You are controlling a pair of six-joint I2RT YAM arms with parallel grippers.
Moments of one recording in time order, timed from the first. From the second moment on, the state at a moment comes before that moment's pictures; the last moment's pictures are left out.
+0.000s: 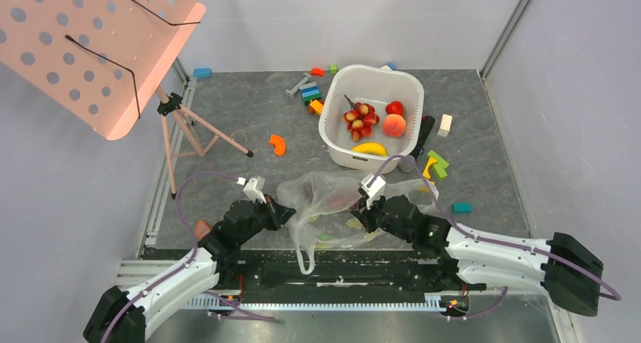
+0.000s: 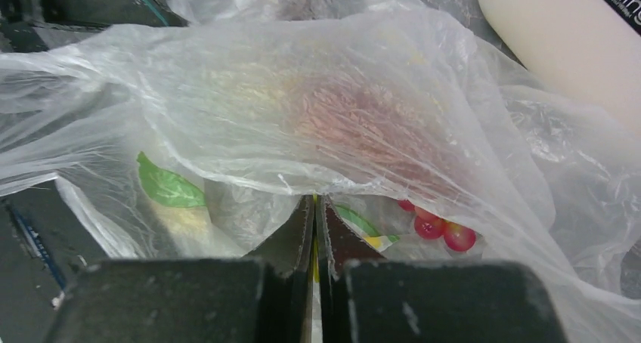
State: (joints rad) left arm -0.63 0.60 0.01 0.18 0.06 -0.75; right arm 1.06 0.96 0.32 0.20 0.19 0.20
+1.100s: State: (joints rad) left arm -0.63 0.44 0.42 -0.05 0.28 -0.67; right arm 1.06 0.78 0.50 0.04 0.11 0.20
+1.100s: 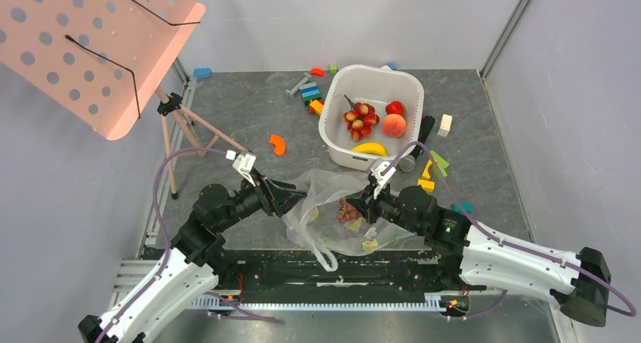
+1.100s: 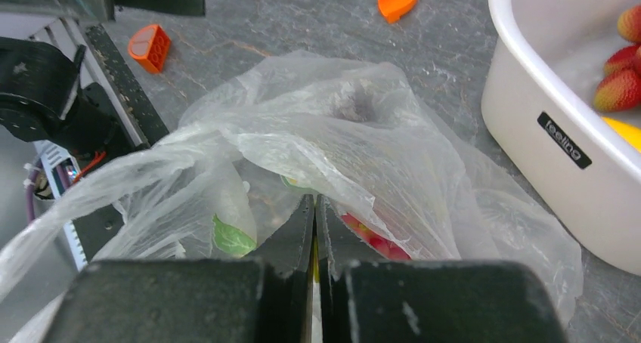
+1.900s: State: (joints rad) left arm -0.97 0.60 0.53 0.05 0.39 -0.34; right arm 1.06 0.81 0.72 -0.01 0.09 0.25
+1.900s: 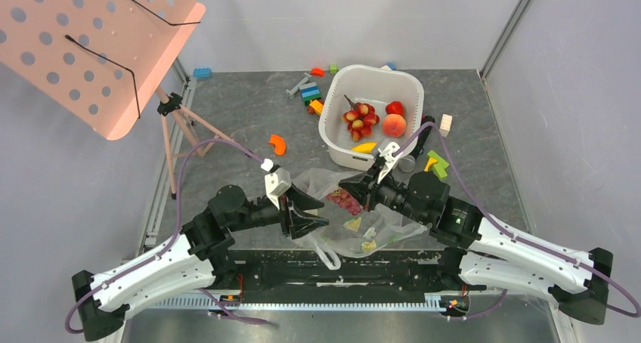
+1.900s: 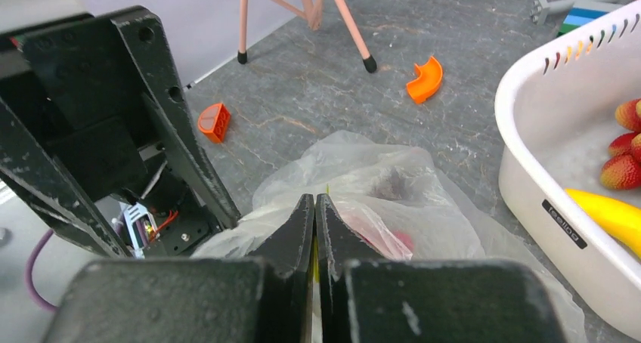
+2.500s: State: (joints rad) left arm -0.98 0.63 0.35 0.44 0.34 0.03; right arm 1.06 0.81 0.80 -0.08 -0.03 0.26
